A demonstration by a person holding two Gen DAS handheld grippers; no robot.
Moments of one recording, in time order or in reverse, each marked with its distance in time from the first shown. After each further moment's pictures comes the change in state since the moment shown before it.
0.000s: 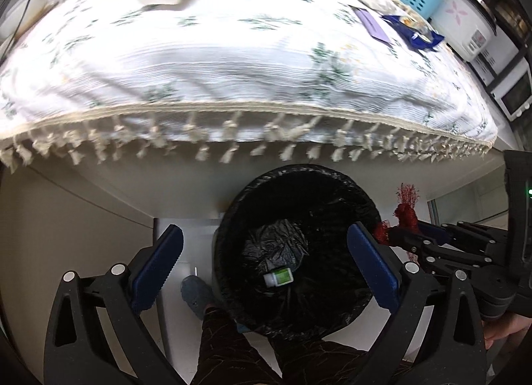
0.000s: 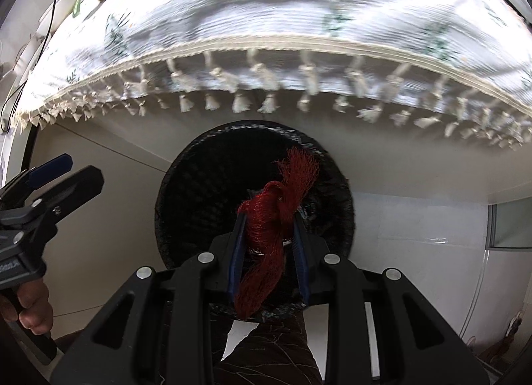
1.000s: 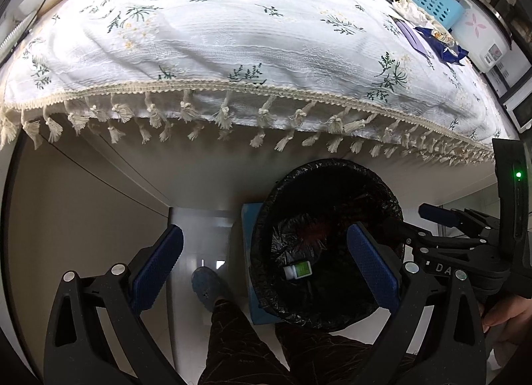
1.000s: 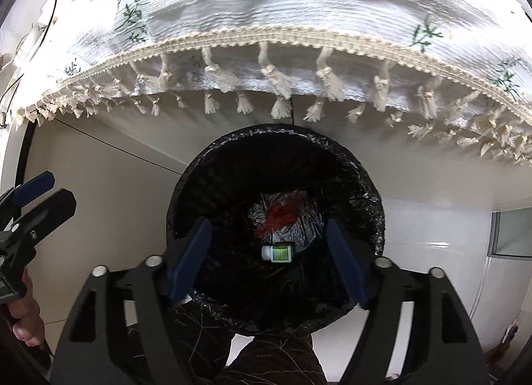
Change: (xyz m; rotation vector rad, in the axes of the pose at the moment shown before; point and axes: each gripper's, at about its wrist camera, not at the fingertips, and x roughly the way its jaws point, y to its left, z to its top) left arm -0.008 0.043 -0.007 -0.047 0.018 0.036; right arm 0.020 0.025 0.014 -0.013 0.007 0.000
